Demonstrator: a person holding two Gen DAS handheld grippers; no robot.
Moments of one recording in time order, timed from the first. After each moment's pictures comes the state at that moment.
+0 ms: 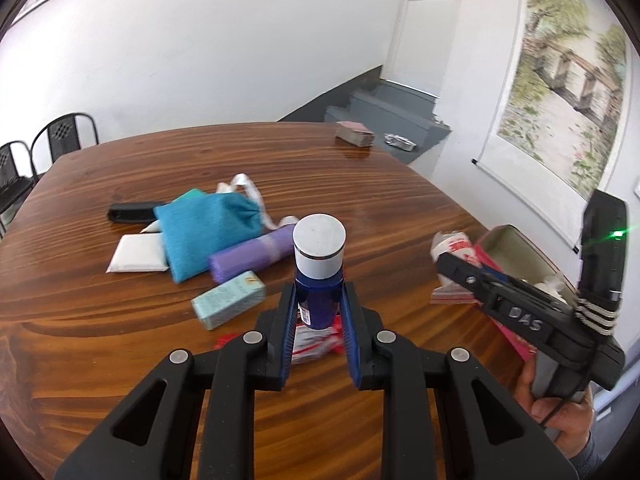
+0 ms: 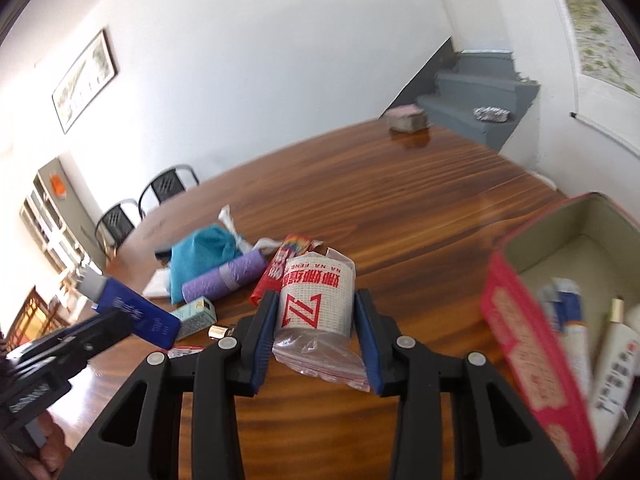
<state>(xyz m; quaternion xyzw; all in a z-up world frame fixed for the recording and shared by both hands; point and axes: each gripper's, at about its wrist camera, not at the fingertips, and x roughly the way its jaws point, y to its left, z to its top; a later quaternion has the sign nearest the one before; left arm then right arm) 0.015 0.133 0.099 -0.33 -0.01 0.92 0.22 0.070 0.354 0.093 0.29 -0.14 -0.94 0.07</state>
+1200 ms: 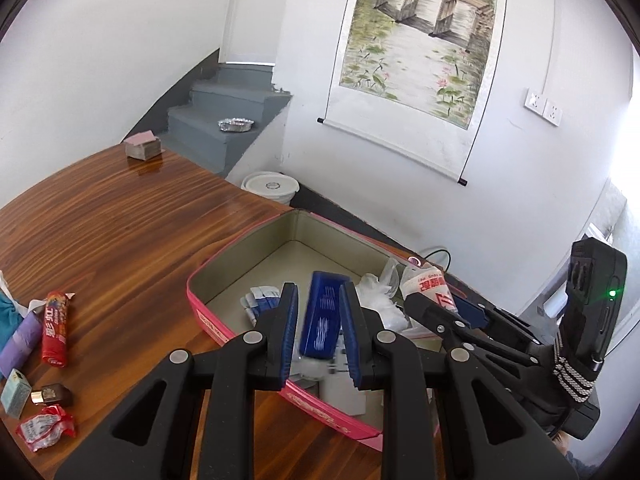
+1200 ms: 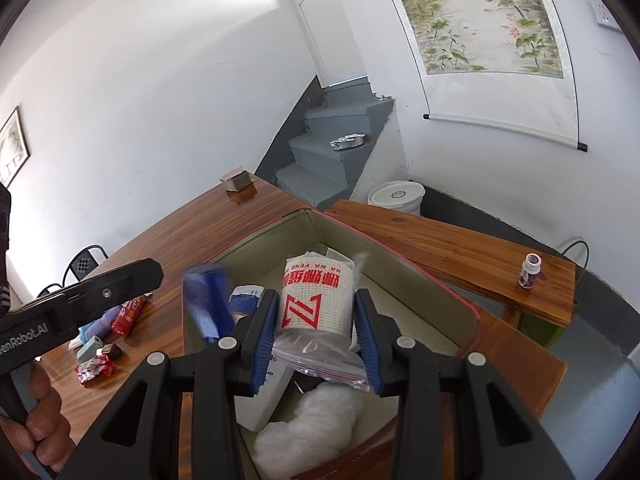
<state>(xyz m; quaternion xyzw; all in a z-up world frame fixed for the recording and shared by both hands) 0.061 0.374 0.123 -0.33 0.07 0.83 0.44 0.179 0.538 0.102 0.25 -0.20 -0.94 -0.12</state>
